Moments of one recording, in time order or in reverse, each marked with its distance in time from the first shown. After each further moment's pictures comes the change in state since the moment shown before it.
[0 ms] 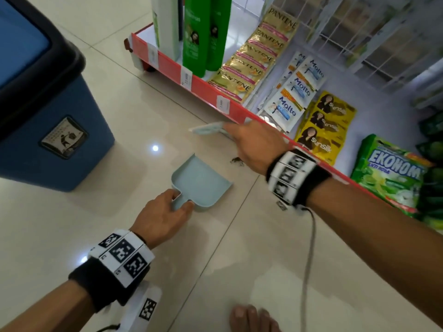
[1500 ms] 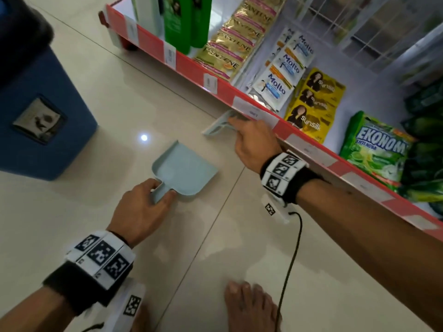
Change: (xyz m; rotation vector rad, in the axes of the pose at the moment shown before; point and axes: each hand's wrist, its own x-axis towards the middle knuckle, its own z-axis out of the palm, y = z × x) left_hand -0.010 -0.021 0.003 0.019 0.207 0.111; right_hand -0.032 0.005 0.035 0.295 0.120 0.189
